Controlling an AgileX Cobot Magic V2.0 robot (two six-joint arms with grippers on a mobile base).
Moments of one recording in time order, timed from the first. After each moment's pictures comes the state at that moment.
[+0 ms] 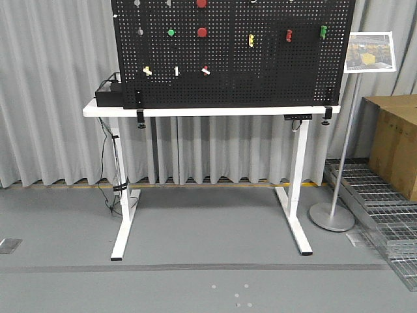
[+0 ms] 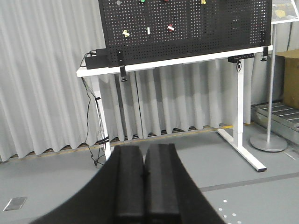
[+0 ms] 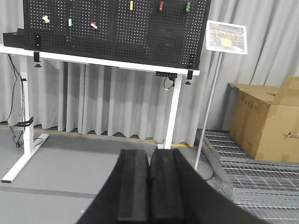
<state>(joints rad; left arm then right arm) -0.10 -0.01 0.03 -0.10 0.04 0.19 -0.01 -0.01 0.03 -0.08 0.05 -0.07</state>
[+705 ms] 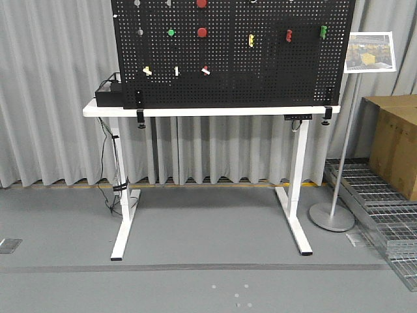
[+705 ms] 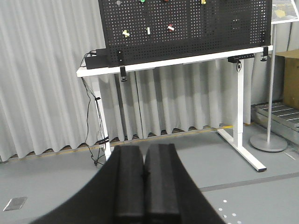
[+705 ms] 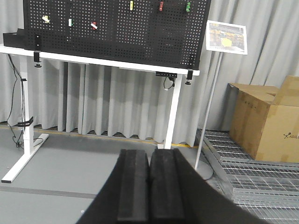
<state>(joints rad) -0.10 -0.01 0.03 -0.10 0.04 0.19 -0.01 -0.01 0.03 -0.08 0.05 -0.07</state>
